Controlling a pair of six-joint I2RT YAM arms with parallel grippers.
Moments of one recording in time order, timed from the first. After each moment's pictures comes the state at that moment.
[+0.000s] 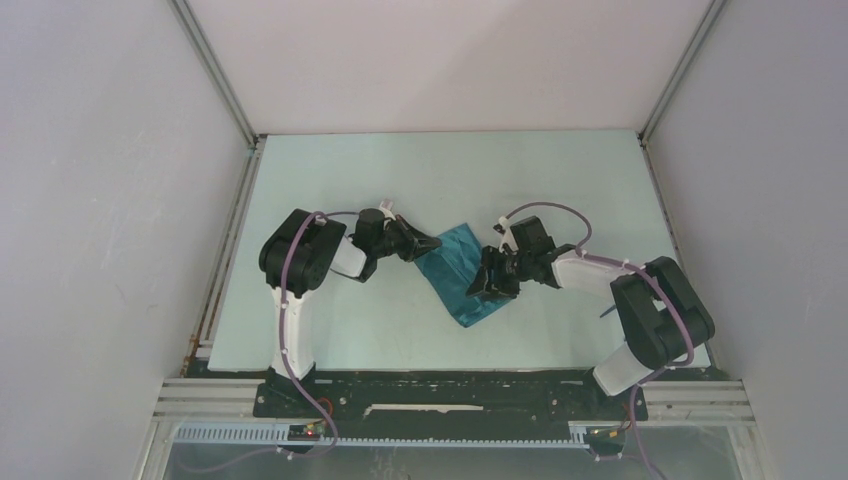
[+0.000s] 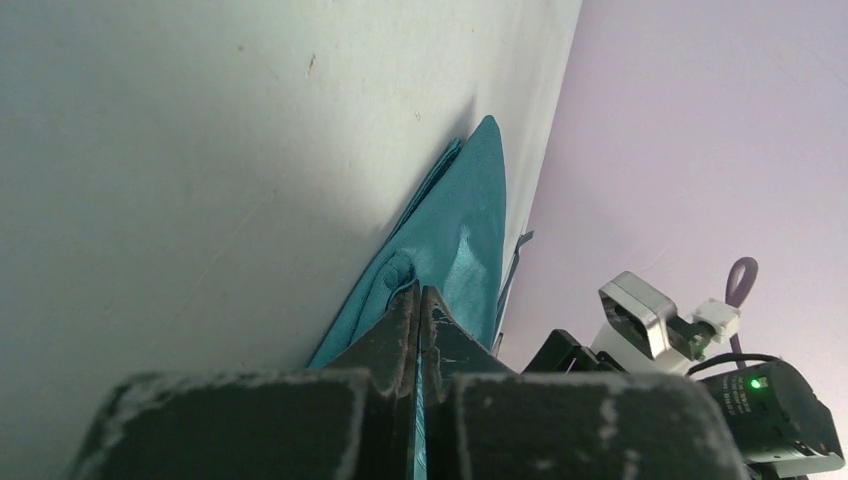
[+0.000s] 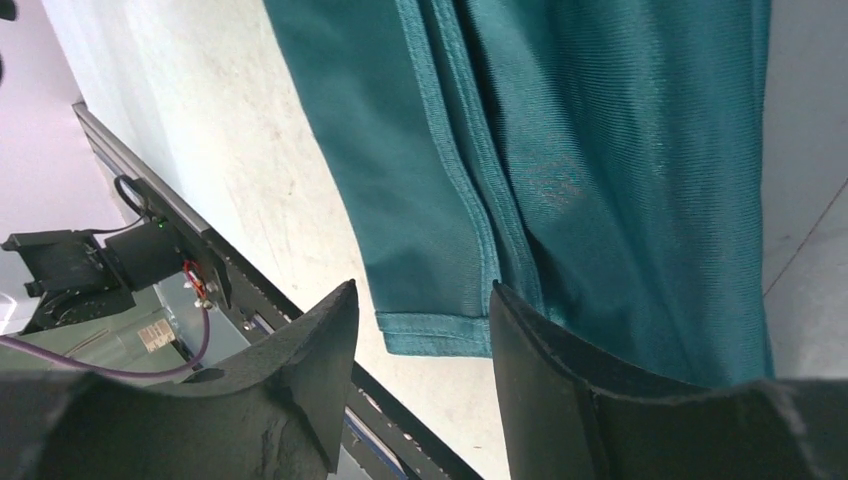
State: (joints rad) left arm -0.38 2.12 0.83 0.85 0.56 -1.28; right arm 0.45 1.57 0.73 -0.13 -0.56 0.60
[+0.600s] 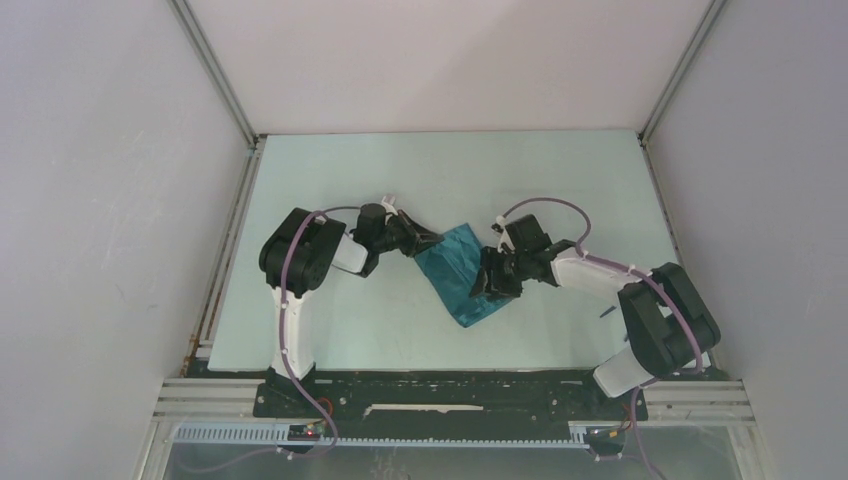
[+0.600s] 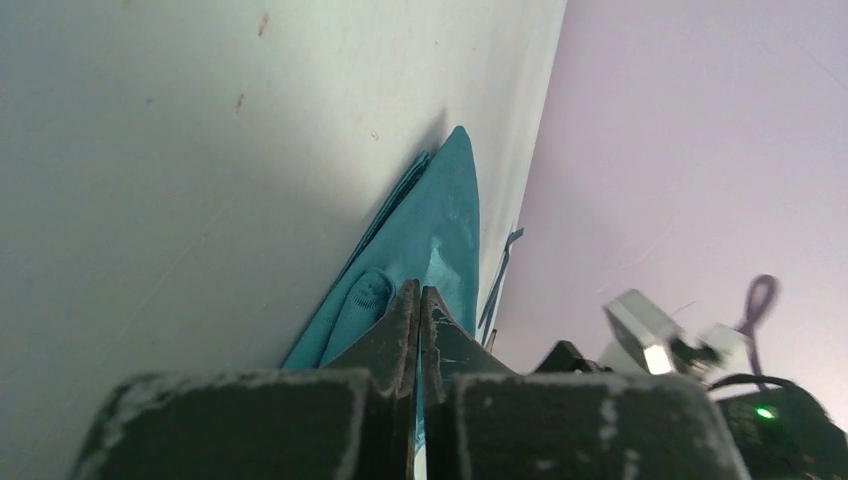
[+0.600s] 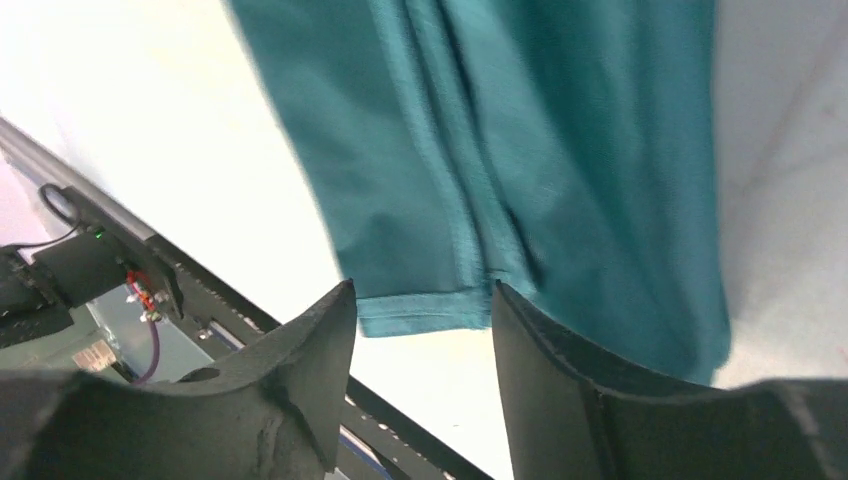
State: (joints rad) left arm -0.38 2.12 0.87 0.82 0.58 -1.28; right arm 0.49 1.54 0.75 -0.27 -0.44 0.57
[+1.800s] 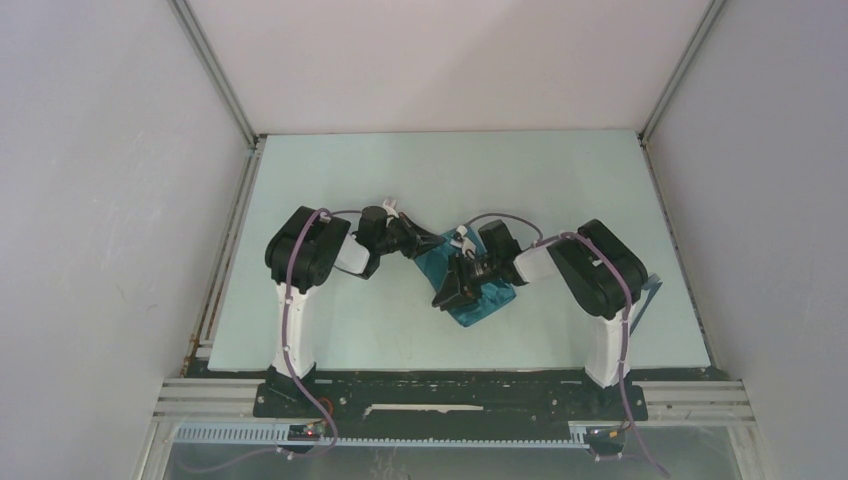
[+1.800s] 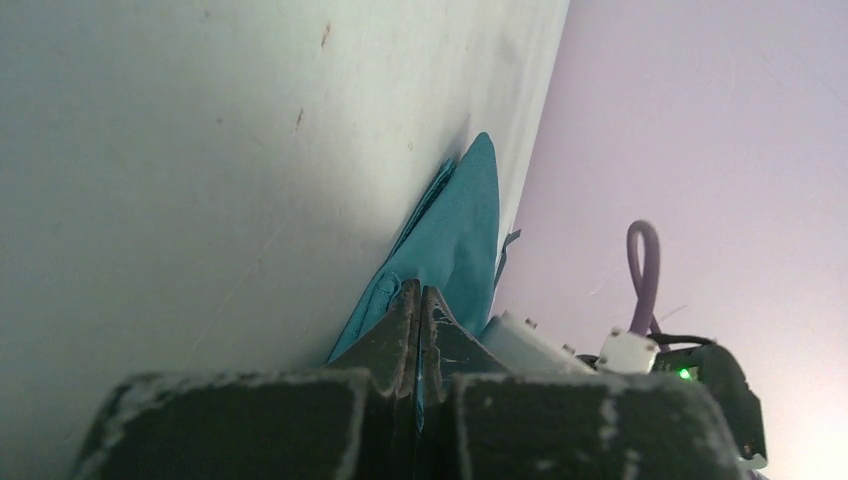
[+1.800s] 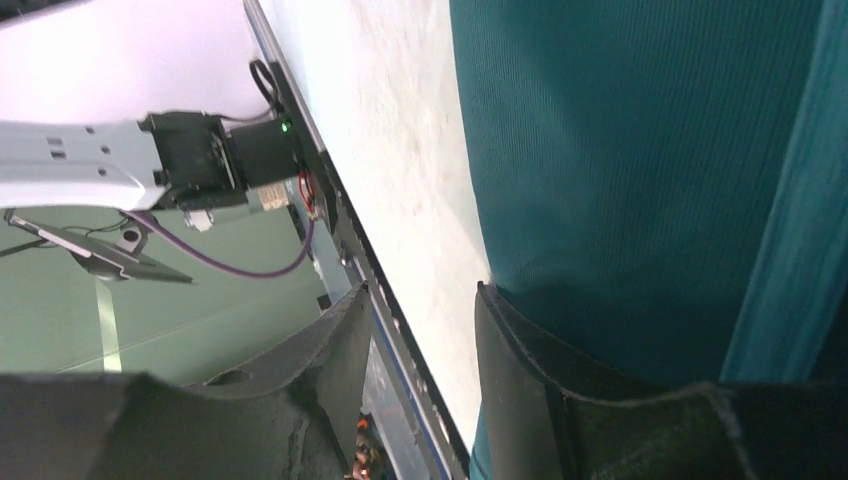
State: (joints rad) left arm -0.38 2.18 0.89 0.87 0.59 -1.31; right arm 0.56 2.00 0.88 0.26 -0.98 0.73
